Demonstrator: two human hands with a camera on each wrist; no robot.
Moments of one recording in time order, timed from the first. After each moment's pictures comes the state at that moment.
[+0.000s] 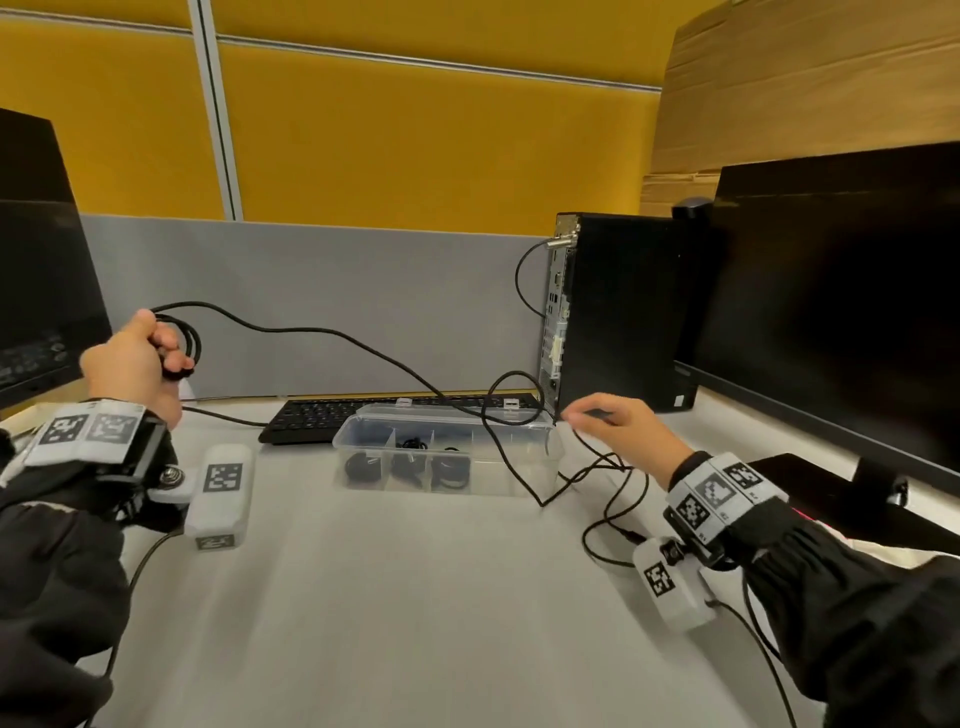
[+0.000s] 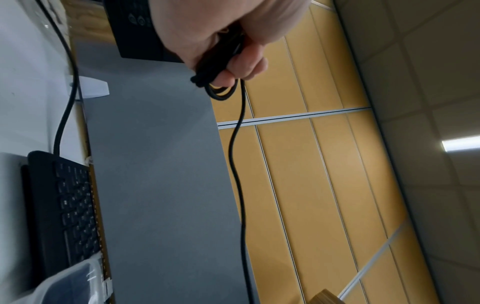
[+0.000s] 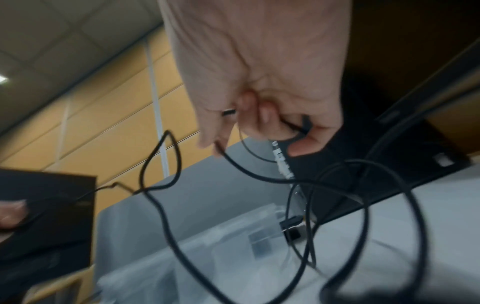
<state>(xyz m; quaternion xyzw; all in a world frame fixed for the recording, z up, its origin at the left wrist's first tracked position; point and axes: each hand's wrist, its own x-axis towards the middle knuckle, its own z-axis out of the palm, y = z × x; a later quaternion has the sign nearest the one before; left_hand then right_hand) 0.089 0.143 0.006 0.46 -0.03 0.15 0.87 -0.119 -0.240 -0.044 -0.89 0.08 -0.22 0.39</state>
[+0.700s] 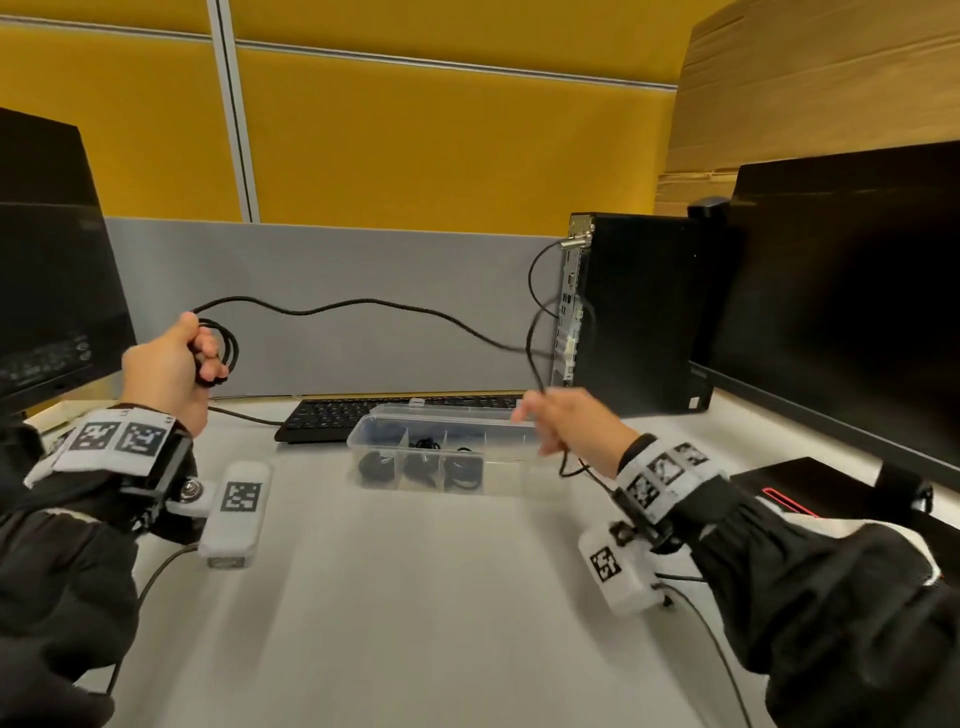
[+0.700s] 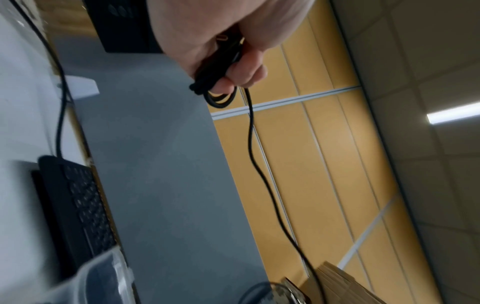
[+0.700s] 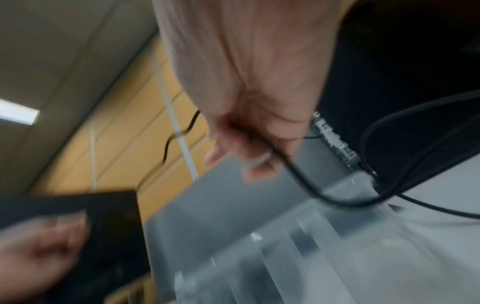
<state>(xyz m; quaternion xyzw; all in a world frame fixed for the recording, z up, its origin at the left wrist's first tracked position) 0.063 0.135 0.009 0.52 -0.05 0.12 0.85 -0.086 -0.181 -0.027 -0.86 0.07 -0.13 0.48</state>
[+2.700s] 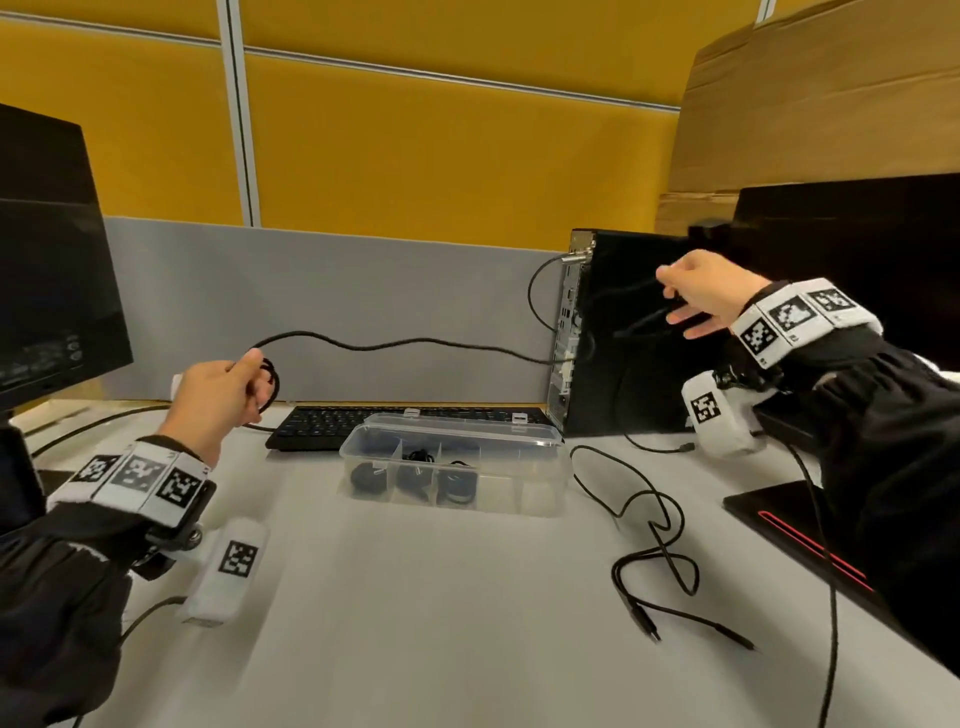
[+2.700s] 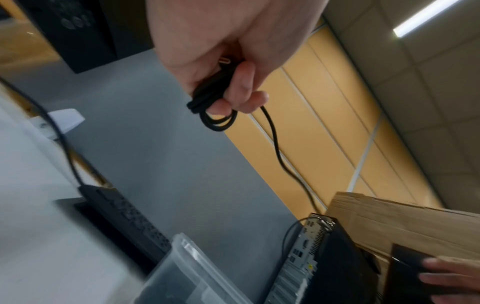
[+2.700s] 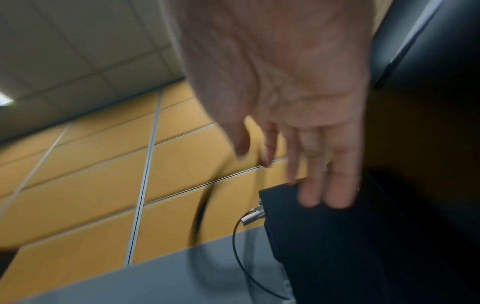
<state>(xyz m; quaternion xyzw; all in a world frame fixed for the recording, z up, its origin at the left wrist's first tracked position) 0.062 0.114 -0.013 0.73 -0.08 0.10 0.67 -0.099 -0.287 0.115 -0.87 0.25 -0.24 0.35</state>
